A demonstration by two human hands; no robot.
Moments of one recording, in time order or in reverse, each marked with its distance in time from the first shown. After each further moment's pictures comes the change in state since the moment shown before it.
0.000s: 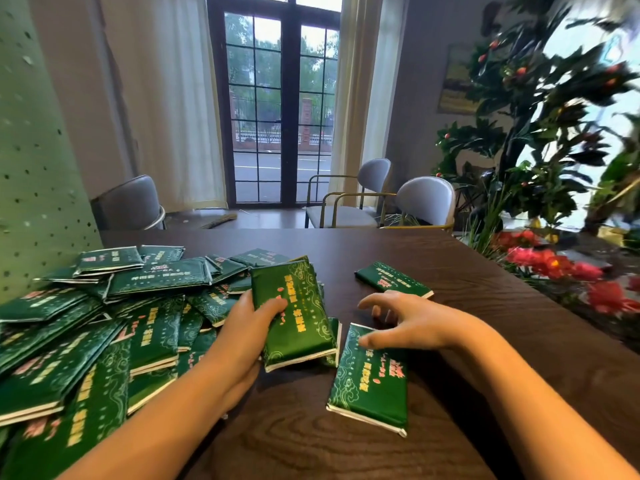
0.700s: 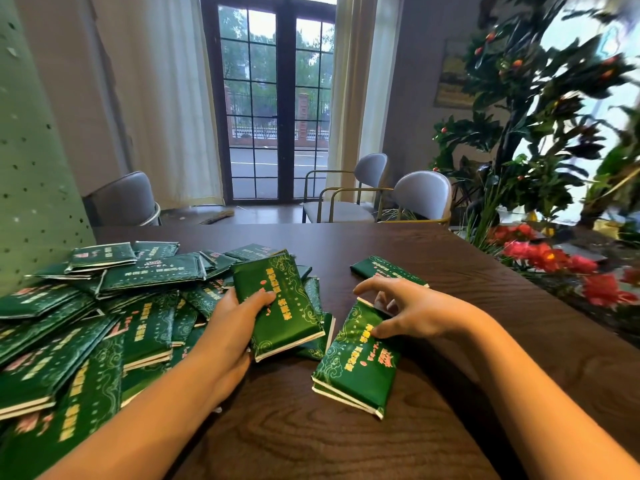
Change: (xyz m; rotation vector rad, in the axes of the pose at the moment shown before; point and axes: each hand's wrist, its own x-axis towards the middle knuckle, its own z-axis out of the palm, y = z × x) left_hand -0.003 0.004 0.000 -0.109 0.045 -0.049; right_hand -0.002 0.005 -0.002 0.128 0.023 0.003
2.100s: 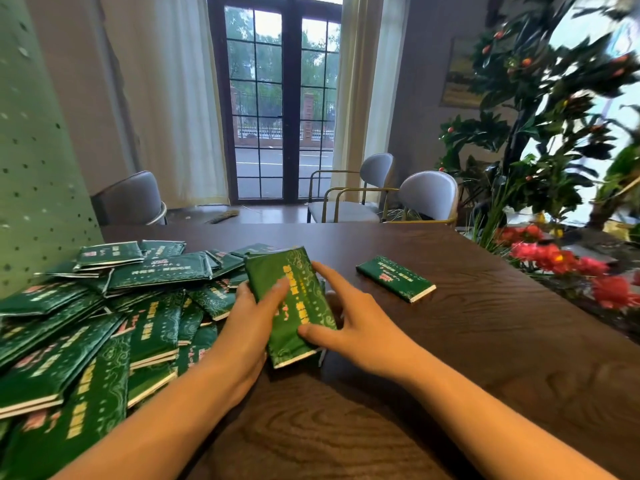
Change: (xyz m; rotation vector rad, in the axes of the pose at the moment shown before) left_hand 0.001 -0.008 0.006 0.013 -0.033 0.102; right_hand 0.008 -0.054 0.063 0.492 0.260 -0.372
